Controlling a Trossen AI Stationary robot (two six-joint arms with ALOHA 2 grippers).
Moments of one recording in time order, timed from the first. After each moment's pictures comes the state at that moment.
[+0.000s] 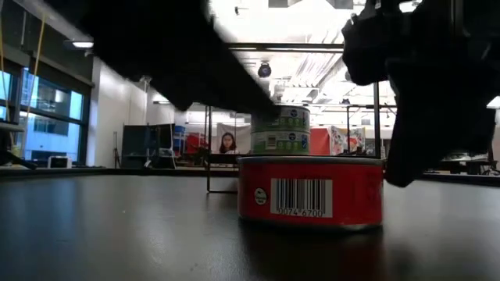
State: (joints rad) left arm -0.61 2.00 1.14 0.18 -0.40 -0.40; right arm 0.59 1.83 1.04 -0.23 0.20 1.26
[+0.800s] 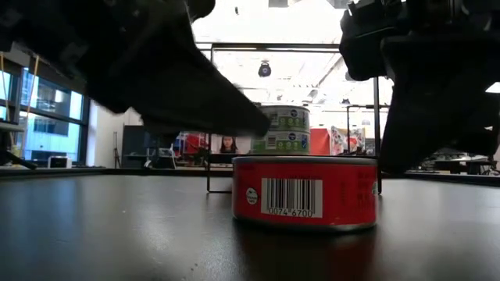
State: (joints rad) left arm -0.60 2.00 0.96 0.52 -0.46 -0.49; right arm 0.59 1.83 1.04 -0.14 0.18 1.30
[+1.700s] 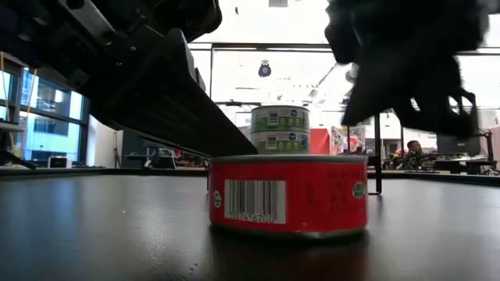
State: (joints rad) left arm -0.57 1.99 0.96 0.38 -0.37 -0.43; right arm 0.55 1.80 1.04 -0.07 0.19 1.35
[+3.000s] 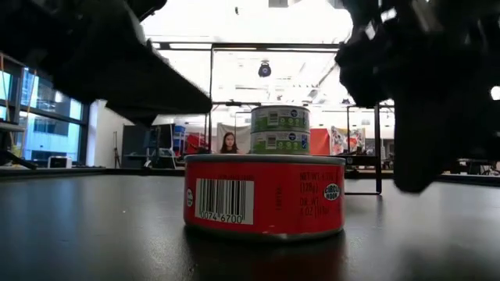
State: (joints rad) left arm -0.62 1.86 0.75 0.66 -0.48 -0.38; right arm 0.55 1.84 1.04 -0.17 0.05 1.50
